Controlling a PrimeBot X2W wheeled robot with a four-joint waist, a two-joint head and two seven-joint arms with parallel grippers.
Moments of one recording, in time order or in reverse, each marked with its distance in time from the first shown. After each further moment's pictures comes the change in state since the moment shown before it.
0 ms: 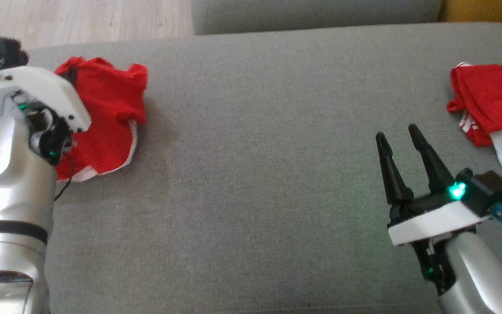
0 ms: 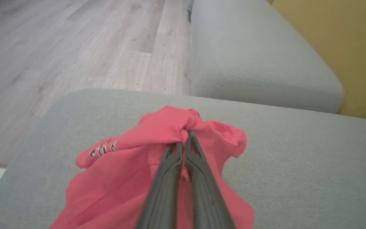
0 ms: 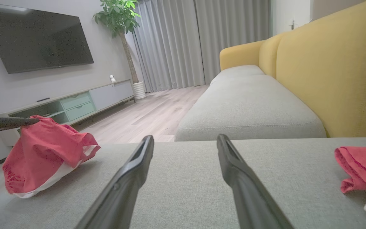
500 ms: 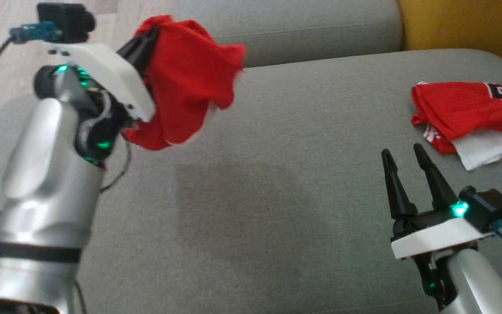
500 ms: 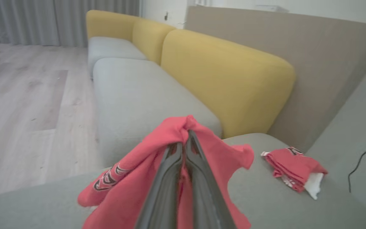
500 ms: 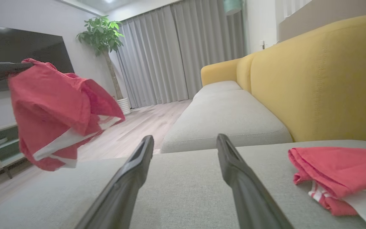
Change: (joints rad) left arm 0.128 -0.029 -0.201 -0.561 -0.226 0.003 0.108; right arm 0.074 0.027 -0.043 0.006 -0.008 0.000 -0.006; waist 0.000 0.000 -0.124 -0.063
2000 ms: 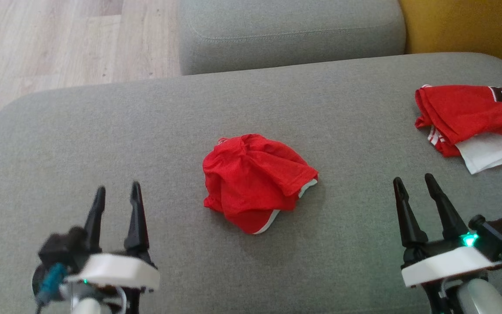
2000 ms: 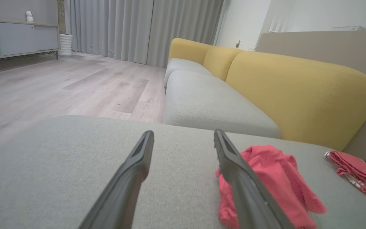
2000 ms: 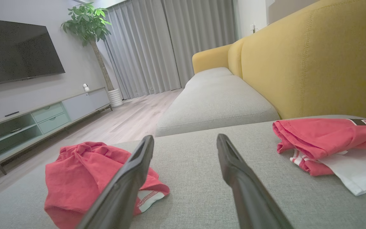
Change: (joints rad) left arm 0.784 0.007 0.039 -0.485 0.177 0.355 -0.514; right arm 0.119 0.001 -0.041 -0.041 0.002 0.000 0.007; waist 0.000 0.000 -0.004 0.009
